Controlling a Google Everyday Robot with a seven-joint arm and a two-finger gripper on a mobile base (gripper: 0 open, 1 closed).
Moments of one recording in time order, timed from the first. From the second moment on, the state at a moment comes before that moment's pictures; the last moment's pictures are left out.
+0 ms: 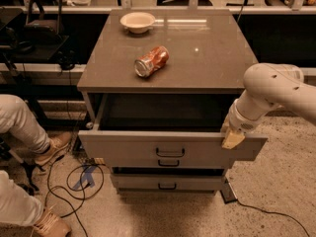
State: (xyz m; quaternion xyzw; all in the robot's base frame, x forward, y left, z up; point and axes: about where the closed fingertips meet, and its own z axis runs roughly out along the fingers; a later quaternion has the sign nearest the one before) arm 0.567 -0.238 0.658 -0.65 0.75 0.02 0.10
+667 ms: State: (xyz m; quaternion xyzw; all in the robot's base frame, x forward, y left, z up) arm 0.557 -0.236 0.652 -0.67 0.74 0.02 0.09
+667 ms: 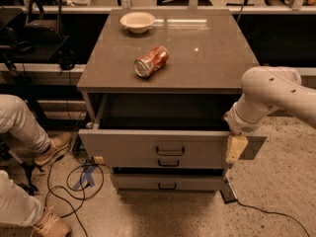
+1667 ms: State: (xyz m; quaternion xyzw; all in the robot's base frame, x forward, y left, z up) arm 0.499 -0.249 0.649 -0.70 0.72 0.03 0.02
